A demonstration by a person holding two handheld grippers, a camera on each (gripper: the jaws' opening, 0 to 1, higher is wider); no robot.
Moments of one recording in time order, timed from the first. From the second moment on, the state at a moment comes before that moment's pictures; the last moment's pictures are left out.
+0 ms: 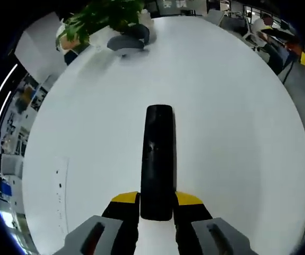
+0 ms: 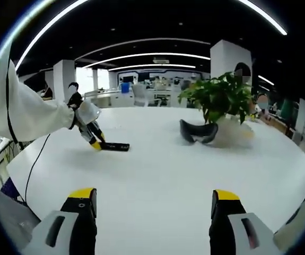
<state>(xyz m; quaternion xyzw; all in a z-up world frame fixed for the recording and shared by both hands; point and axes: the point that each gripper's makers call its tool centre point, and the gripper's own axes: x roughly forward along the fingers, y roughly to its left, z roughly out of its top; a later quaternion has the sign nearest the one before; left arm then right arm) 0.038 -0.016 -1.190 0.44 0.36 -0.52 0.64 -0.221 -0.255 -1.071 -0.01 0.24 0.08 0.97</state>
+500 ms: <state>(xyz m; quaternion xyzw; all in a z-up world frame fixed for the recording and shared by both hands) 0.050 -0.005 -1.177 0.43 0.34 -0.40 0.73 -0.220 -0.266 -1.055 0.03 0.21 0.07 0.98</state>
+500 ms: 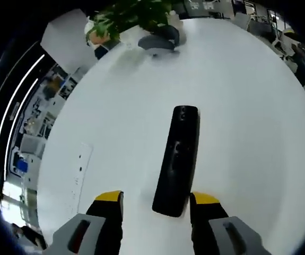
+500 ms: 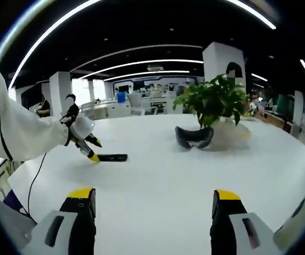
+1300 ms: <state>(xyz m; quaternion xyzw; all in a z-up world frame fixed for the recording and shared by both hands) -0.062 -0.018 -1.122 0.19 0.32 -0.39 0.84 -0.219 -0.272 -1.053 0.02 0.19 0.08 0.98</state>
